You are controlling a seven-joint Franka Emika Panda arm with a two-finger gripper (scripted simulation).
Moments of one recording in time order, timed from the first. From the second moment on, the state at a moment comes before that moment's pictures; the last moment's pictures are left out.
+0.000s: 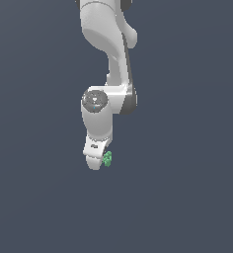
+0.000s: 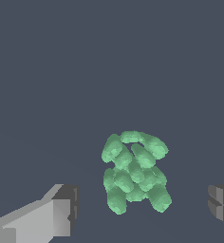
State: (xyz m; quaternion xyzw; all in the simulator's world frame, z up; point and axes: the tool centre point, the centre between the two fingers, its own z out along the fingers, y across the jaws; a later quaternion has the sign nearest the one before) arm 0.040 -0.057 0.102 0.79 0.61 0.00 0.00
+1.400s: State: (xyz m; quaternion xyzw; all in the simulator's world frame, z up) arm 0.041 -0.058 0.049 0.77 0.64 0.00 0.00
